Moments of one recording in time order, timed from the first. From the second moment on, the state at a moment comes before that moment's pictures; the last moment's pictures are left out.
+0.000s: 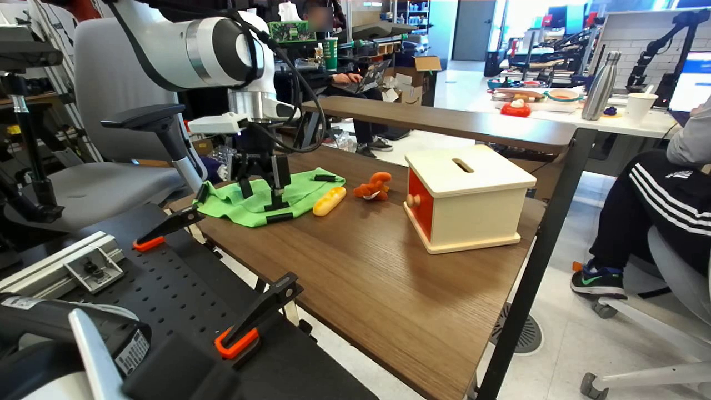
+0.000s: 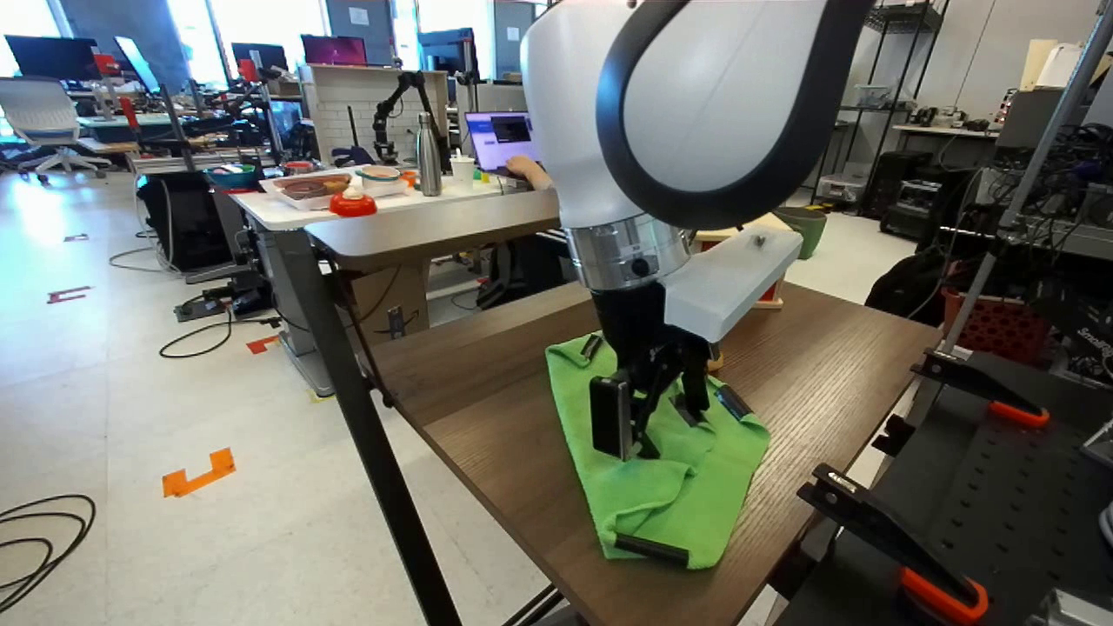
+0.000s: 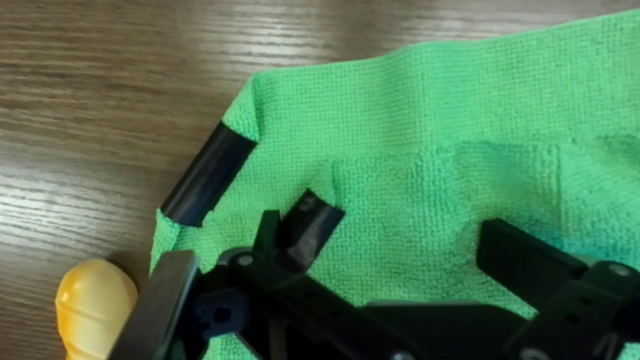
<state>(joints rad) 0.30 0.65 0.02 -2.05 -0.21 2.39 0.32</state>
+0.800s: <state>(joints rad) 0.31 0.54 0.03 -2.14 -0.25 2.39 0.32</state>
